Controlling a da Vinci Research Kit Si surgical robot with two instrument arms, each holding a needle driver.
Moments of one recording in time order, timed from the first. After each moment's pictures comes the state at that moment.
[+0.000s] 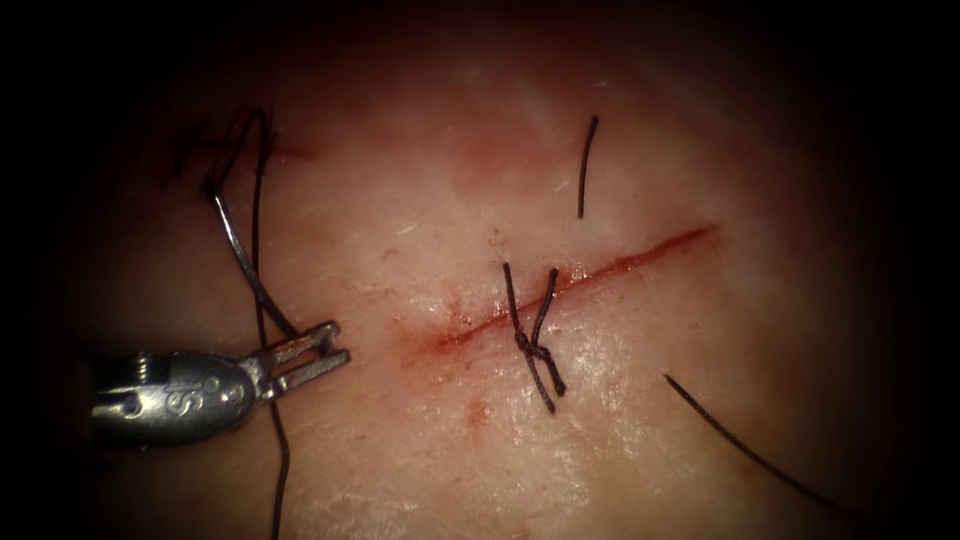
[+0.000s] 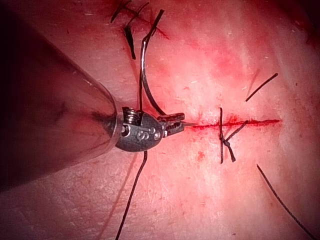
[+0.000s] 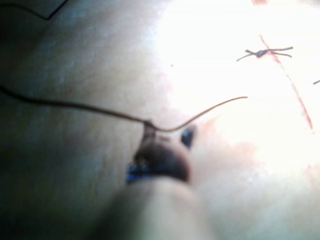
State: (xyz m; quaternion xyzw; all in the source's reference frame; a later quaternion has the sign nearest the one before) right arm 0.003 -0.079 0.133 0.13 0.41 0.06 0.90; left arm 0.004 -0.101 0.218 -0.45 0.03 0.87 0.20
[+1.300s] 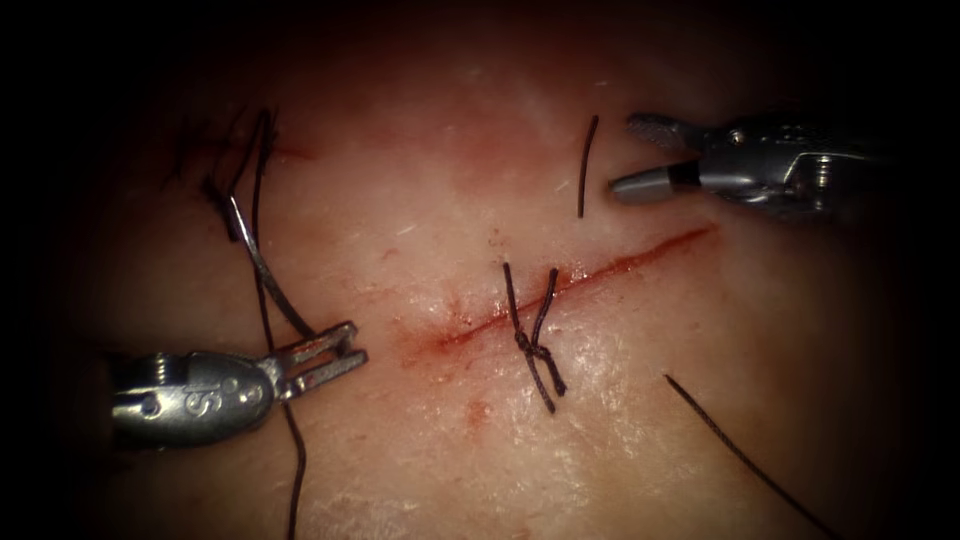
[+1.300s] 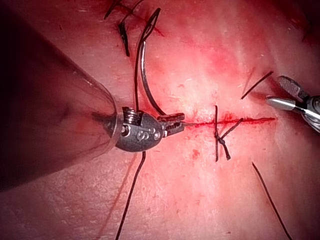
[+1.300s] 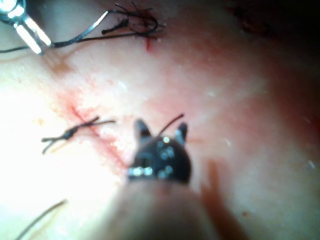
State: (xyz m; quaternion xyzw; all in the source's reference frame) right arm 0.026 -0.058 0.154 0.11 0.45 0.35 0.81; left arm 0.003 -0.101 0.218 -0.45 0.03 0.87 0.20
